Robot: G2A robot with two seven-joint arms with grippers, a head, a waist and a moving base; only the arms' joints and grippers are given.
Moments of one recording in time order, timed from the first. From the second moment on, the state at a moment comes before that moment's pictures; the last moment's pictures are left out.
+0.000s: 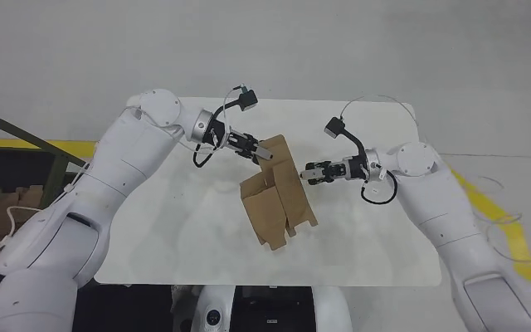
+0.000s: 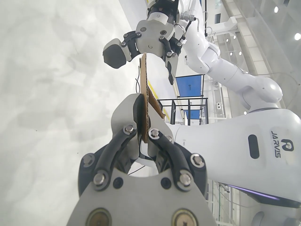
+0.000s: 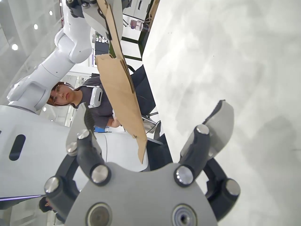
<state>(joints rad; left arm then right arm) 0.47 -1.06 -0.67 -1.06 -0.53 -0.40 -1.42 -0.77 -1.14 0.93 -1.12 0.39 -0.46 1.36</state>
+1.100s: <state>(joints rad) 0.48 -1.06 -0.67 -1.03 -0.55 -0.41 -1.41 -0.66 -1.12 0.69 -1.12 0.61 -0.44 1.38</state>
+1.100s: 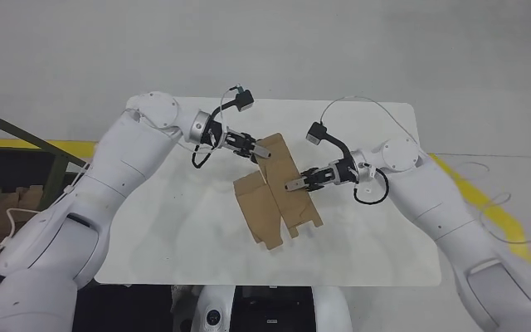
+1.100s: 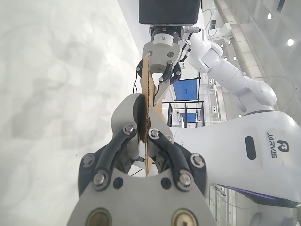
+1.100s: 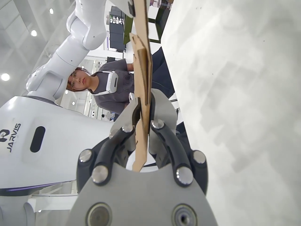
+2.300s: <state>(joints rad) 0.74 -0.94 -0.95 -1.29 -0.58 -0.49 -1.21 -0.76 -1.06 0.89 -1.09 0.77 -0.38 1.10</state>
